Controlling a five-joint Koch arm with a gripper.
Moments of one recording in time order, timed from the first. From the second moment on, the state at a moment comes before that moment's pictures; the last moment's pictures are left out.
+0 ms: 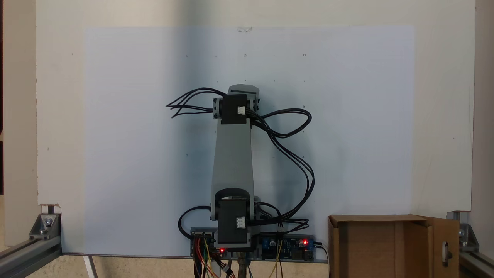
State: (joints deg) arm -1.6 78.7 81.4 56.8 6.2
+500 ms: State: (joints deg) arm -1.0 80.9 81.4 57.6 6.2
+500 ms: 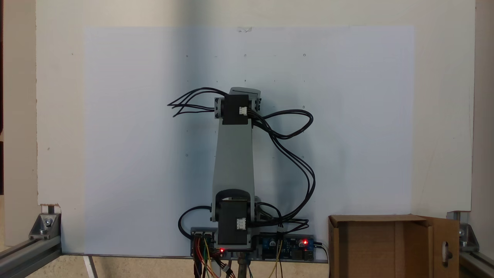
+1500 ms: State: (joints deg) arm 22.1 91.2 41.9 96.0 6.0
